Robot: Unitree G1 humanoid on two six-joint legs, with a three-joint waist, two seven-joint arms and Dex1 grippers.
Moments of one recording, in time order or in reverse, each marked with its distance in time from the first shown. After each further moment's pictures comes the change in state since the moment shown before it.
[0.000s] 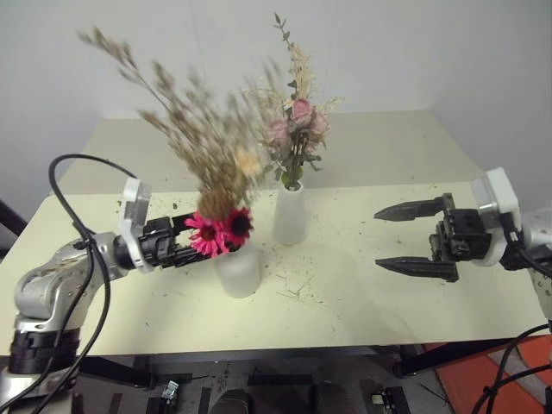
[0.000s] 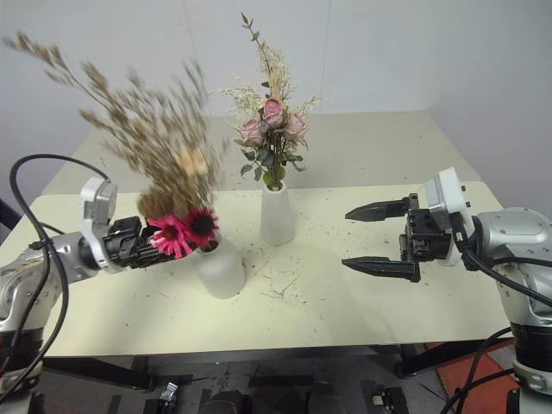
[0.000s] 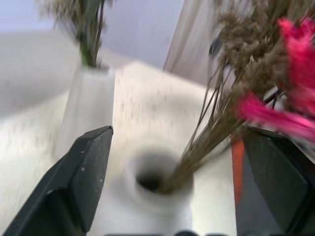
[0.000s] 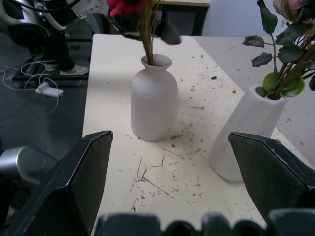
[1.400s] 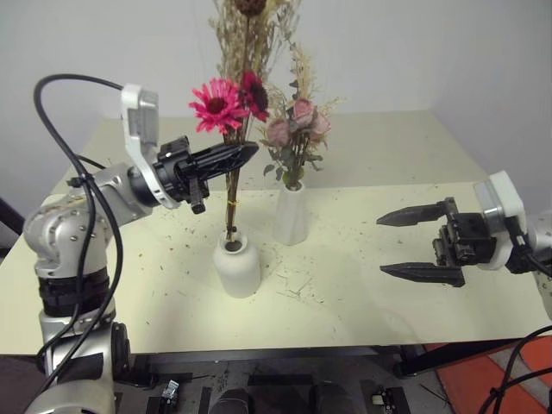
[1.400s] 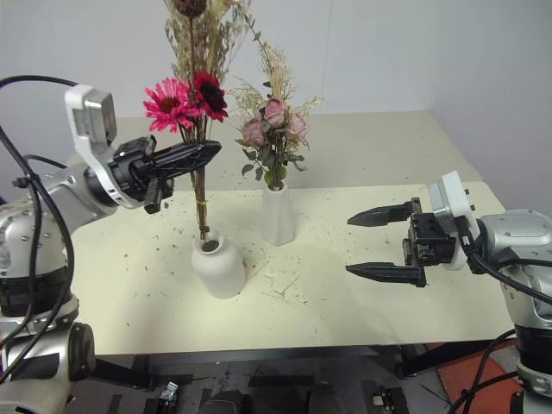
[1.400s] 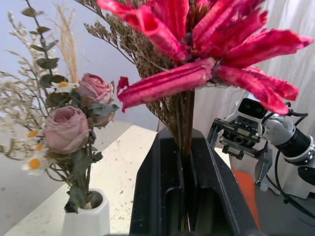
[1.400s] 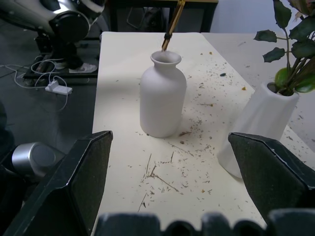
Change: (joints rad) left arm -0.451 -0.264 0.017 -0.018 -0.064 0.148 0.255; right arm 0.020 -0.012 -0.019 -0.007 0.005 0.017 0.043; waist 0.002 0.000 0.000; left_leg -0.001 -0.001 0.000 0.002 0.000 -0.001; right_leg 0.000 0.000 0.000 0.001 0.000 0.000
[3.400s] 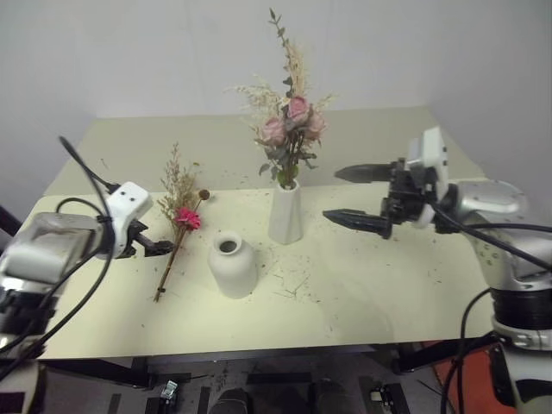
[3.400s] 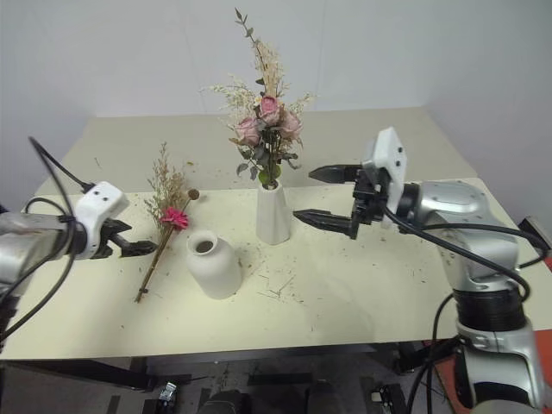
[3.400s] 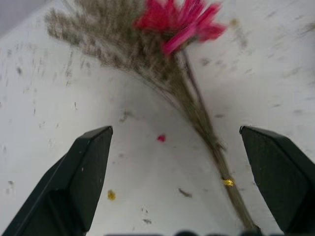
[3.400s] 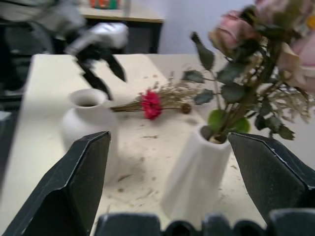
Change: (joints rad) left arm 0.123 0.397 -0.392 0.218 0.685 0.219 0.145; right arm -0.260 0.168 0.177 0.001 -0.111 0.104 -0.296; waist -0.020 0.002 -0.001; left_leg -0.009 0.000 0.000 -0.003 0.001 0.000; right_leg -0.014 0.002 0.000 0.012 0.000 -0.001
